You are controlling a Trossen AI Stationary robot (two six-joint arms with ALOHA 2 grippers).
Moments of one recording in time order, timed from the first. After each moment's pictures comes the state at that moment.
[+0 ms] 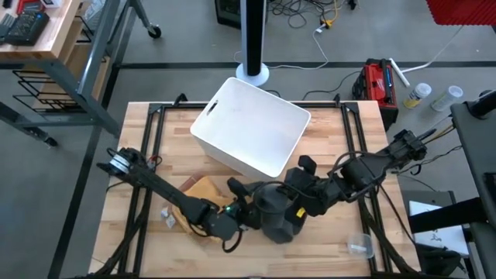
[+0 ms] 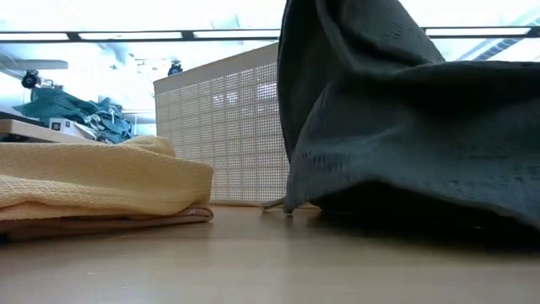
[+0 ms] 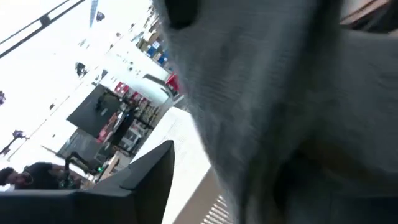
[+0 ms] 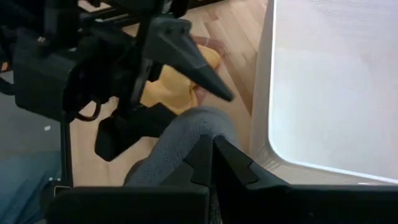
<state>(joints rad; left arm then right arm) -0.54 1.88 1.32 0.34 -1.20 0.61 0.50 1.65 1.77 -1.06 0.49 0.67</state>
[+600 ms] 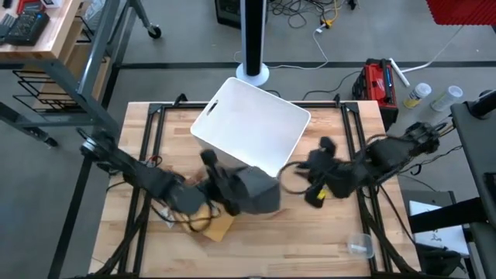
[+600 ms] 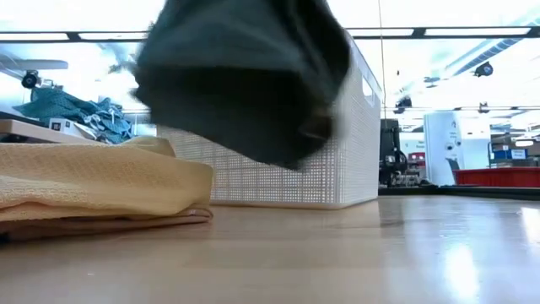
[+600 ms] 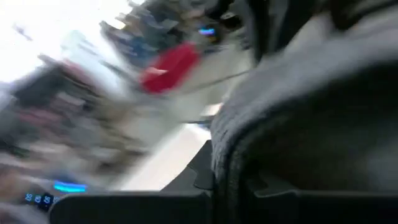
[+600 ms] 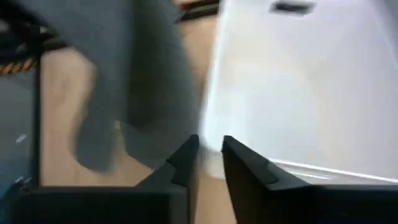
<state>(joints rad) -0.52 1.53 1.47 -0.23 -1.07 0.28 0.50 1.50 1.76 -1.21 0.58 0.63</state>
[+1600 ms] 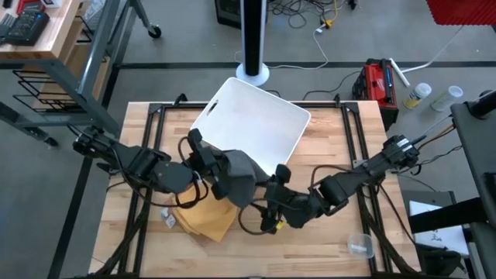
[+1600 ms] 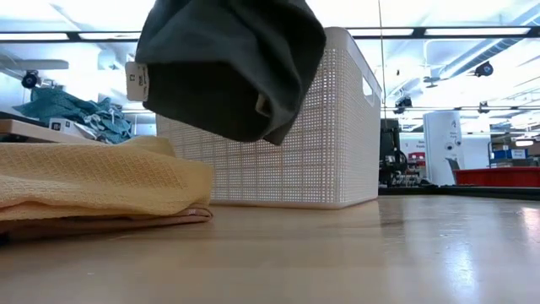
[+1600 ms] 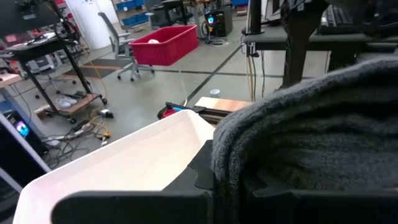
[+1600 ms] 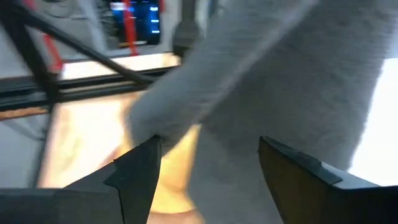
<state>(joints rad) -0.46 1.42 1.57 -0.52 -0.96 -0.18 0.51 1.75 1.60 -0.48 0.69 0.38</state>
